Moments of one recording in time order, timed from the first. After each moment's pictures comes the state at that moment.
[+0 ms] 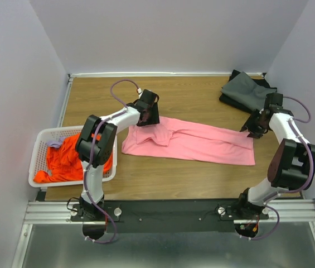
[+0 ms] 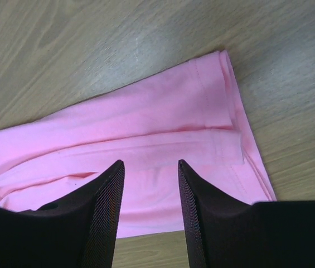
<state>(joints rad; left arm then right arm) -0.51 2.01 1.39 -0.34 -0.13 -0.53 -0.27 1.58 1.11 -0.67 -0.12 0.39</state>
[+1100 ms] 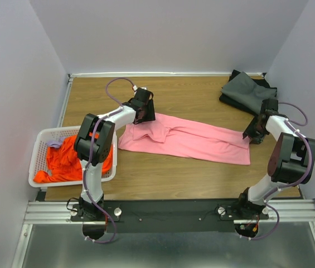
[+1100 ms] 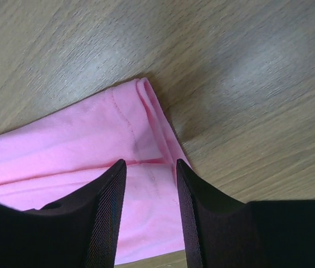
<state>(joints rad) -0.43 2.02 1.39 -0.26 -0.12 -0.48 -0.27 1.65 1.03 -0.58 0.03 0.37</state>
